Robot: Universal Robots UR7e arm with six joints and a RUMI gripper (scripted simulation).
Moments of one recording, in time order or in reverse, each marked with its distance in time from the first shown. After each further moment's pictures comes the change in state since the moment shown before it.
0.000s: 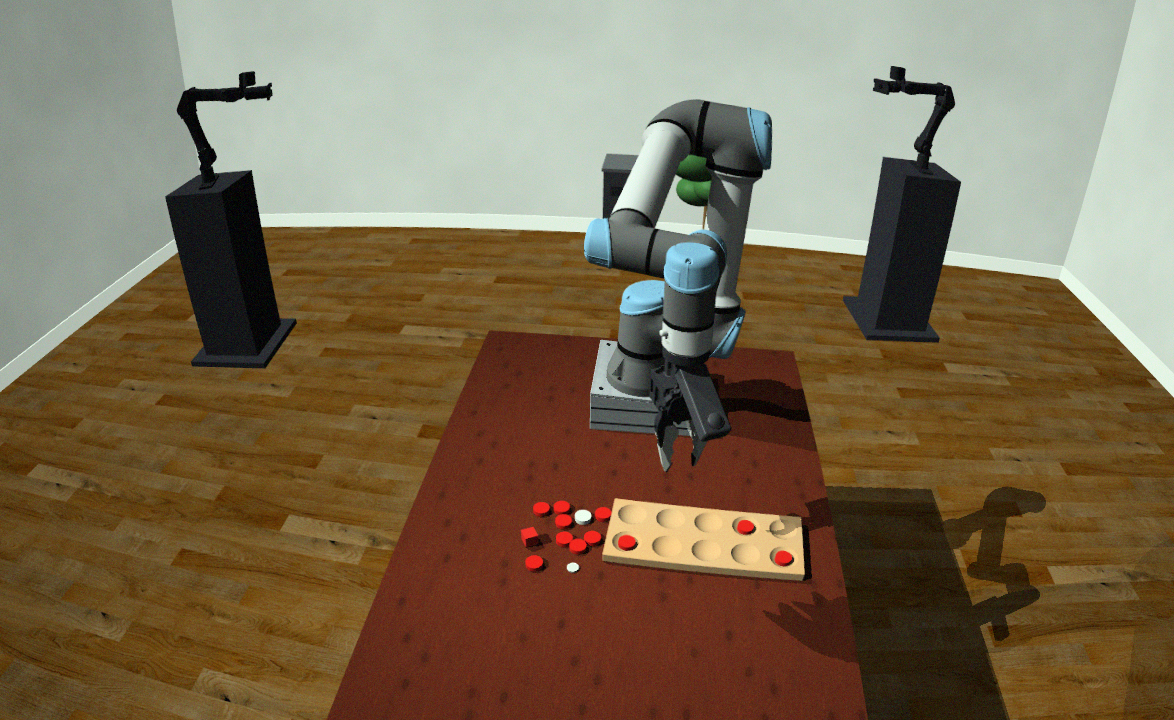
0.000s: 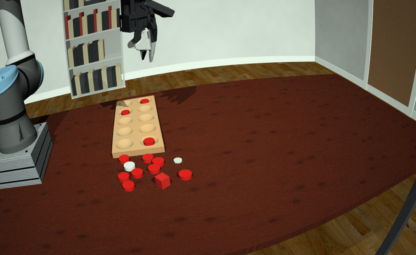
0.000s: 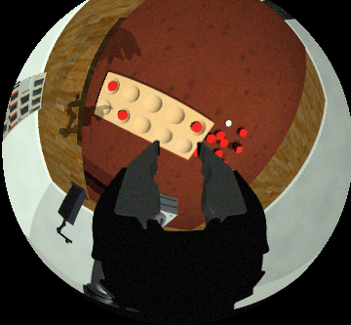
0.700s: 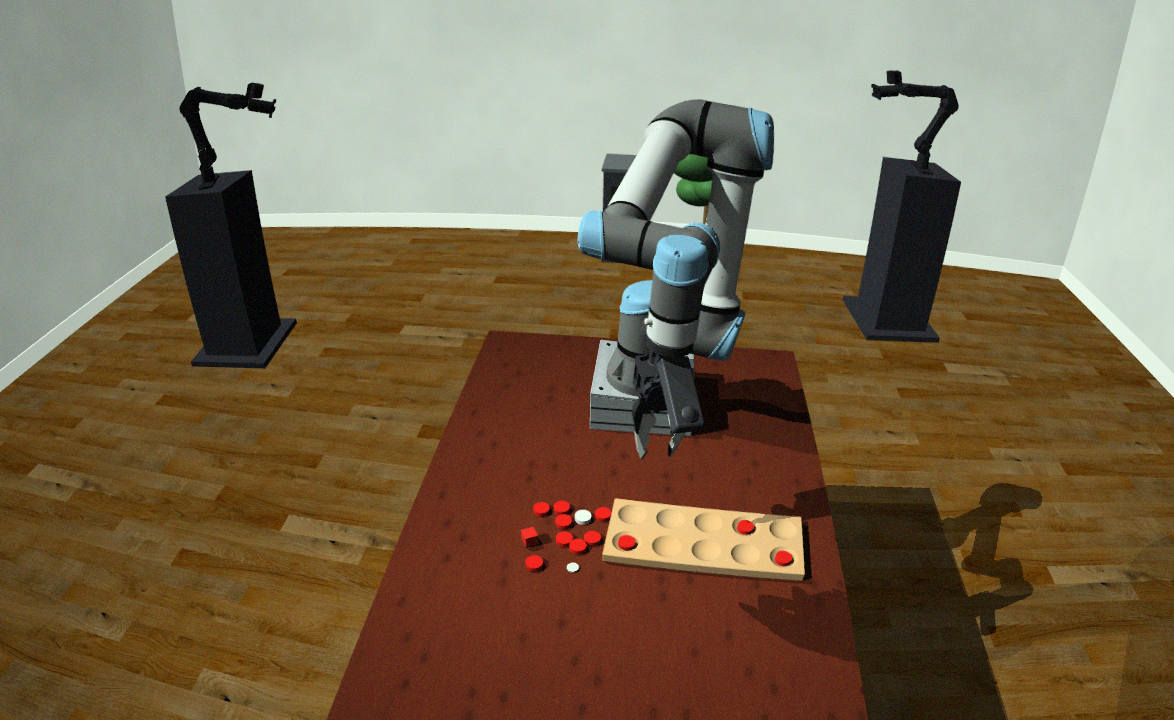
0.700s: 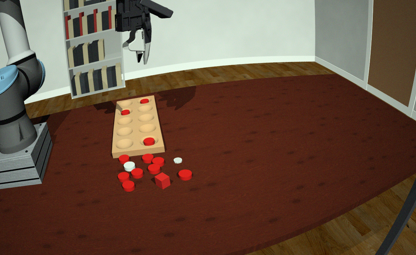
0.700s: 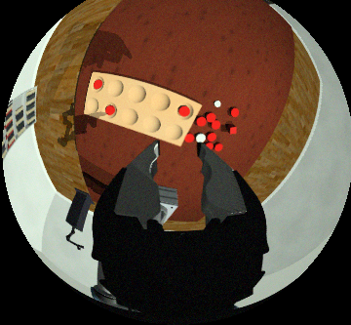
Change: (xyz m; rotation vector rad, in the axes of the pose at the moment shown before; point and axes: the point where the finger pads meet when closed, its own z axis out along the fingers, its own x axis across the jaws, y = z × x) arm 0.030 0.032 -0.007 -0.048 0.057 0.101
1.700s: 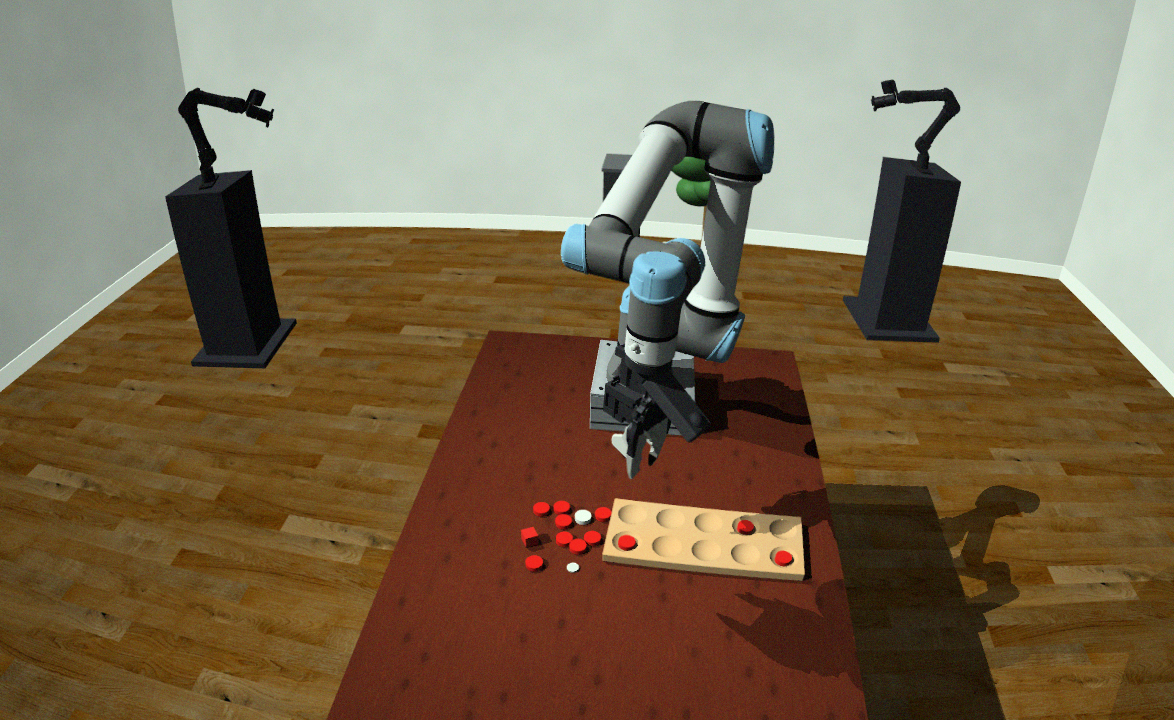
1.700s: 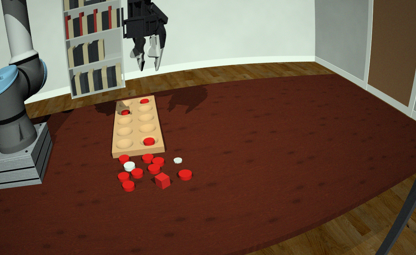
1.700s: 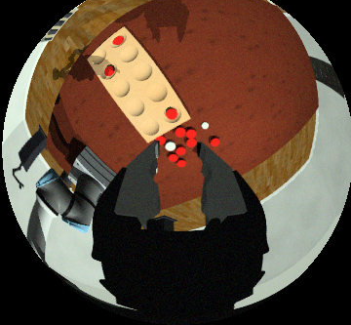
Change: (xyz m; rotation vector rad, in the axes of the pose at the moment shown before) arm 0.024 -0.009 0.020 0.001 -0.006 -0.617
